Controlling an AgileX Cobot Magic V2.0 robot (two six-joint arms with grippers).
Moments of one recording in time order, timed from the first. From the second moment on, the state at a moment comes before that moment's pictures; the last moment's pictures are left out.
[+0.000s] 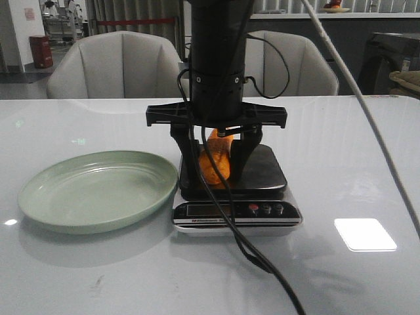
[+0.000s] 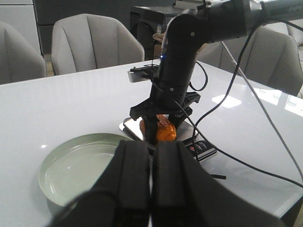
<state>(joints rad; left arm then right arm) -0.64 0.05 -0.35 0.00 0.48 -0.07 0.62 2.19 -1.82 -0.10 1.06 0.75</state>
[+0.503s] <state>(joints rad) -0.64 0.05 -0.35 0.00 0.48 -0.07 0.71 2.20 -1.88 0.01 1.03 0.67</state>
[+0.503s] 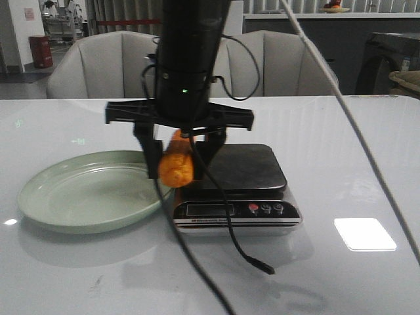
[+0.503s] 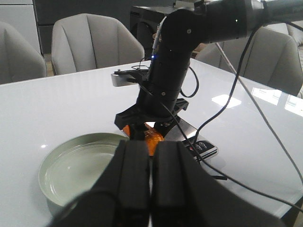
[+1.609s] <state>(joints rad) -0.64 0.05 -0.35 -0.01 0.48 -0.07 0.73 2.04 -1.88 0.08 1.02 0.43</state>
